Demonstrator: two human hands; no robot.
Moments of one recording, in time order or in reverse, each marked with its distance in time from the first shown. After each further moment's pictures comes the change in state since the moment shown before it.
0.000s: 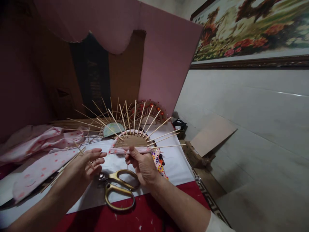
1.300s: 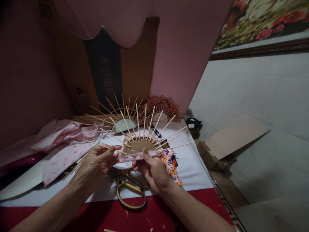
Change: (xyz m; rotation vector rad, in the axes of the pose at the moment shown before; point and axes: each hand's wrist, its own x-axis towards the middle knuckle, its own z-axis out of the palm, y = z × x) left_hand 0.010 -0.010 -0.003 -0.127 -0.143 0.073; right_hand -0.006 0.014 -0.017 0.022 -0.108 0.169
